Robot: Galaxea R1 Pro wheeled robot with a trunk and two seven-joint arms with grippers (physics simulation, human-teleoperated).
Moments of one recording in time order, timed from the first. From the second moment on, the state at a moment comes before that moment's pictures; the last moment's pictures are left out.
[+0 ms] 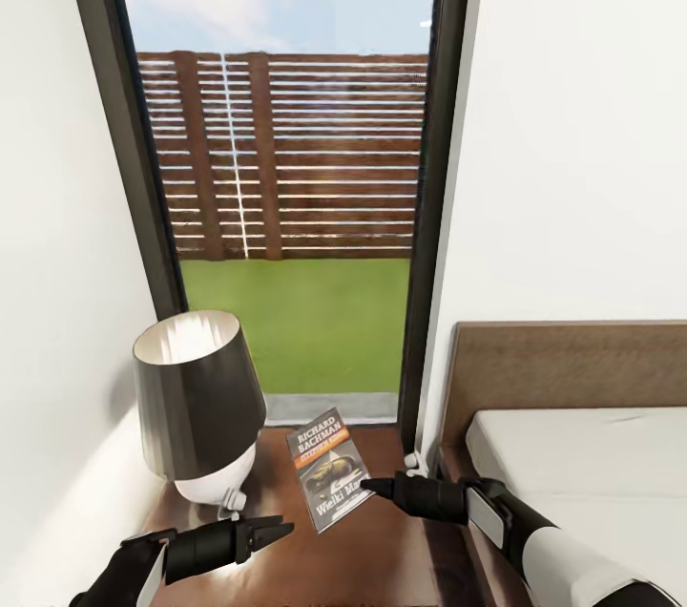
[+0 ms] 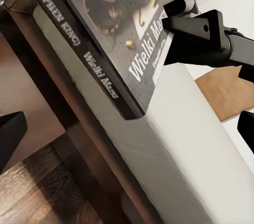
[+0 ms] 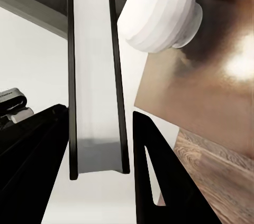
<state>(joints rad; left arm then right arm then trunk) -0.43 0.03 0.39 -0.56 -0.20 0.31 -1.40 -0.69 -0.05 0.36 -0.24 -0.62 0.47 0.99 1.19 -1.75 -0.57</state>
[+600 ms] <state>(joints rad) -0.43 0.03 0.40 -0.56 -0.20 0.31 -1.40 -0.69 -0.06 0.36 -0.24 -0.62 0.47 1.11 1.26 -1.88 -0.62</state>
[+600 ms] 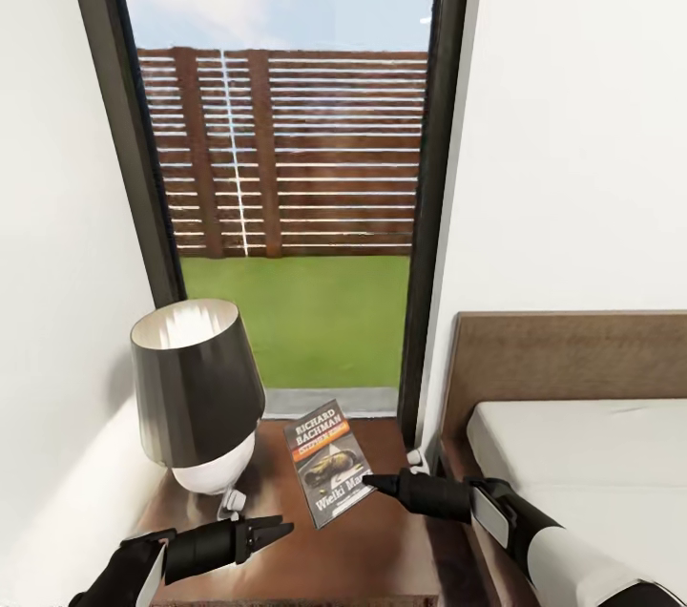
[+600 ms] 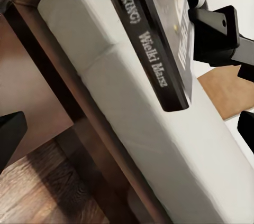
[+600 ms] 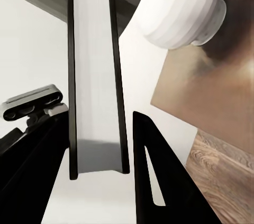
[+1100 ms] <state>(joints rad) -0.43 0.03 0.40 -0.56 -0.20 0.31 -1.40 -0.69 -0.06 0.36 -0.24 -0.61 0.47 0.99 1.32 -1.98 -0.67</state>
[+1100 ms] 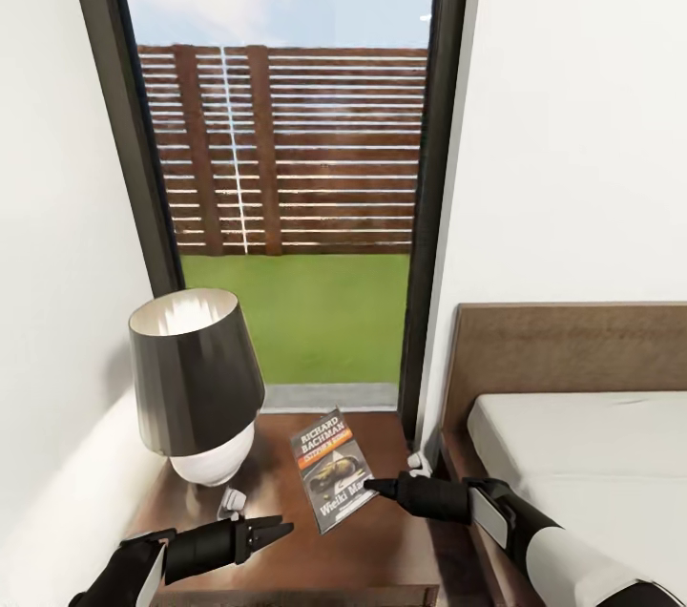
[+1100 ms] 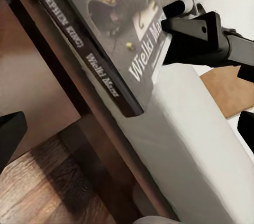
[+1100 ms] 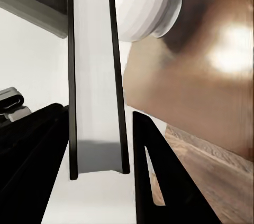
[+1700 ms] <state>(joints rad) -0.43 0.03 0.39 -0.56 -0.20 0.31 -1.40 -0.69 -0.06 0.29 -0.24 -0.62 0.48 0.86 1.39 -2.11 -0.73</state>
